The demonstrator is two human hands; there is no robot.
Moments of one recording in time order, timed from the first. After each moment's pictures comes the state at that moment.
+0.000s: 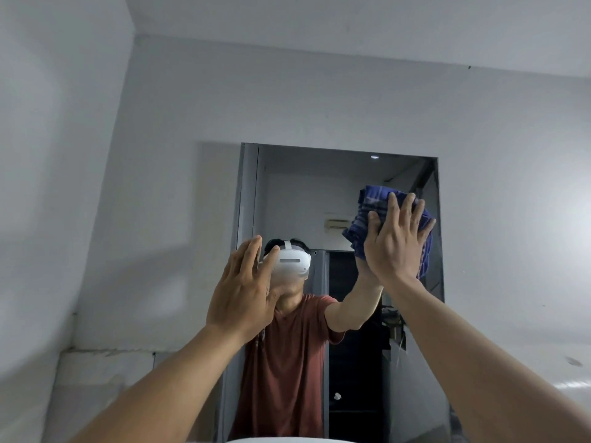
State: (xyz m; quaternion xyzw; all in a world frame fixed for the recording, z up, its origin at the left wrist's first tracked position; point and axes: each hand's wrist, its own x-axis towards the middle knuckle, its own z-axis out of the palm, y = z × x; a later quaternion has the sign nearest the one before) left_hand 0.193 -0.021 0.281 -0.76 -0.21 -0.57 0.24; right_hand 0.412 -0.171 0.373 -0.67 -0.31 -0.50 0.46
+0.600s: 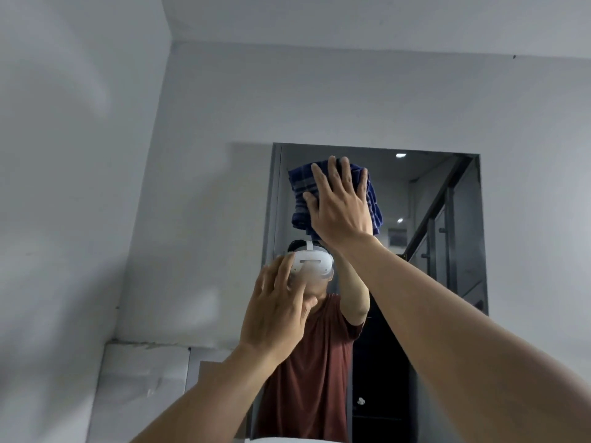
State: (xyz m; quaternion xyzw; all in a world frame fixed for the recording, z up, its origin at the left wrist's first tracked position) left_hand 0.196 -0.024 0.257 -0.76 -0.21 -0.56 0.26; right_hand 0.306 -0.098 0.426 -0.60 -0.49 -0.56 0.30
